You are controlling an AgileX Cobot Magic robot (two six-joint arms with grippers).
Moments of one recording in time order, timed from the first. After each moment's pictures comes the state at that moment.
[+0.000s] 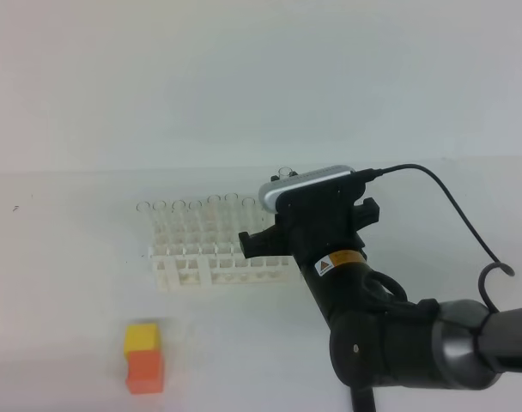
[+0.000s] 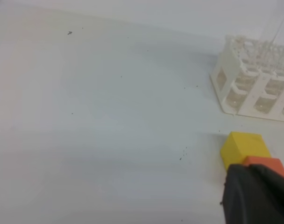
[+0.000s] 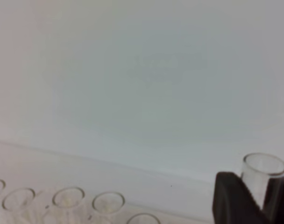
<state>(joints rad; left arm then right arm) -0.04 -0.01 0.00 -0.13 0.34 0.05 0.89 2.01 -1.03 0.72 -1.00 -0.46</state>
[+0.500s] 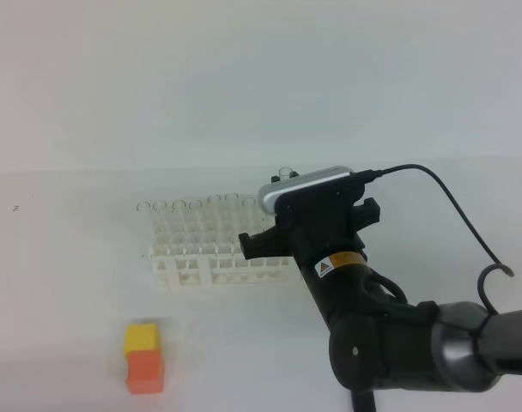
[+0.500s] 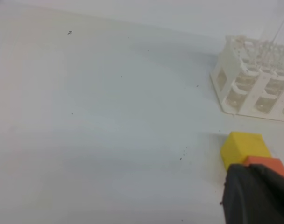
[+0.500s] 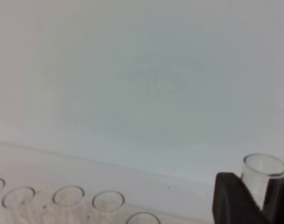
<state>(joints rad) -0.04 -0.01 0.00 -0.13 0.34 0.05 0.89 2.01 -1.03 0.72 -1.02 -0.47</state>
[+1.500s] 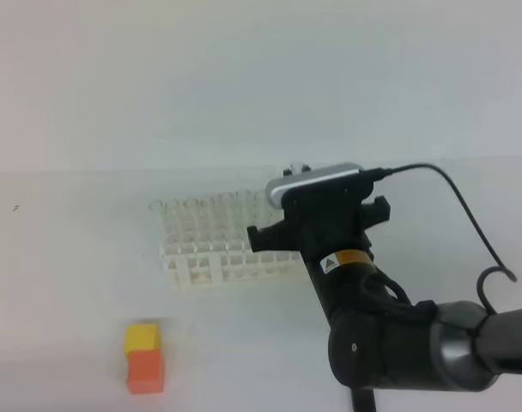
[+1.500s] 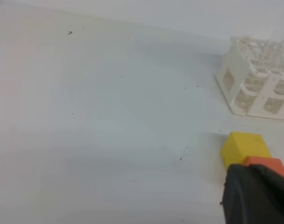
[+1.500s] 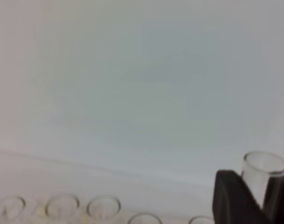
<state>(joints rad) -0.04 -0.01 0.00 -0.13 0.34 0.05 0.89 2.00 -1.03 0.78 -1.06 -0.51</state>
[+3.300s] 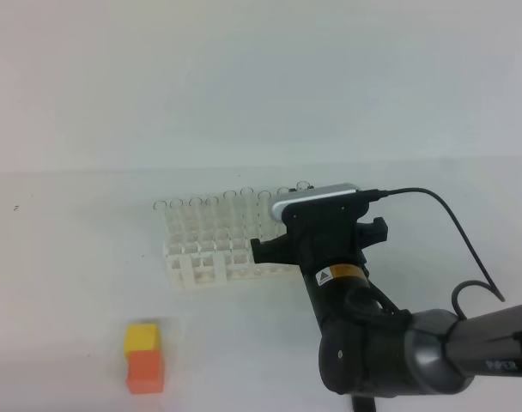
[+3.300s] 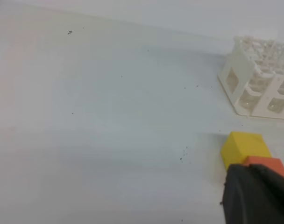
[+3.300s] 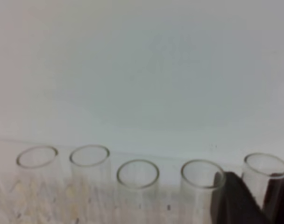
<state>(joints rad) -0.04 -0.01 0.00 -0.13 0.34 0.05 0.89 2.10 -1.06 0.85 -1.08 -0.48</state>
